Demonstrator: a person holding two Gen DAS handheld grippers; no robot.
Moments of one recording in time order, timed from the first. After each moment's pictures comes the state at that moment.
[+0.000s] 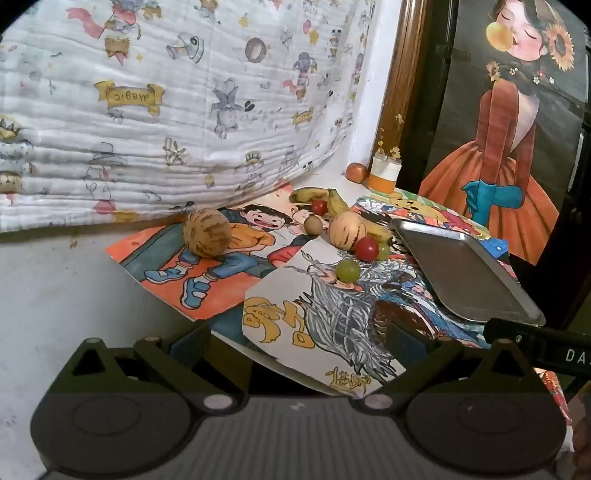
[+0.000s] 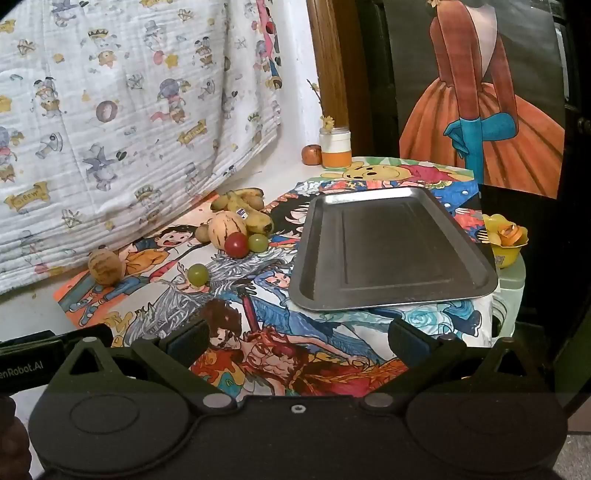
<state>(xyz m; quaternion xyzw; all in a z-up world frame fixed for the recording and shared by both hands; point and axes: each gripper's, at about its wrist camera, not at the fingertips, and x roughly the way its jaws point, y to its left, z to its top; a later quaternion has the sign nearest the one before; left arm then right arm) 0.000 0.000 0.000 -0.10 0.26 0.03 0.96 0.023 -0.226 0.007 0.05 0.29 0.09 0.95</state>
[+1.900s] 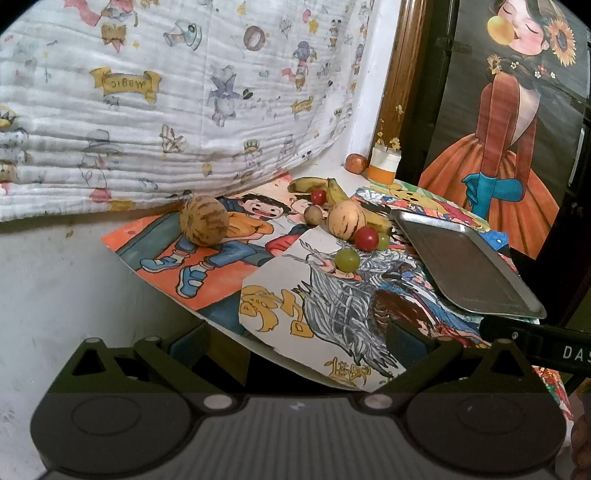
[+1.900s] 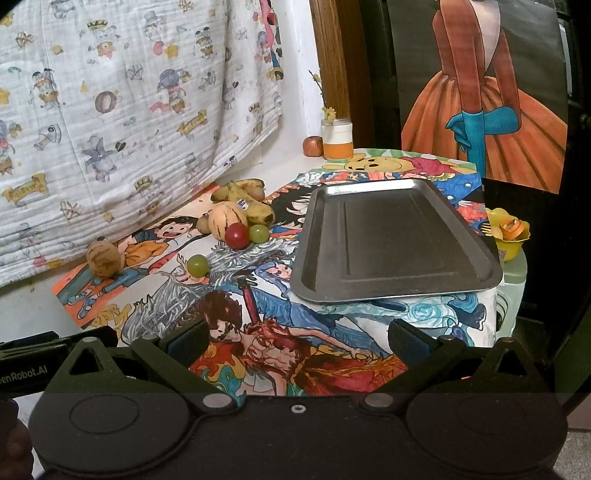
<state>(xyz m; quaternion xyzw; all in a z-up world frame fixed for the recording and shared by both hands) 0.000 -0.005 -0.011 -0.10 0.27 0.03 0.96 0.025 -0.225 0.003 0.04 0.29 0.09 0.95</state>
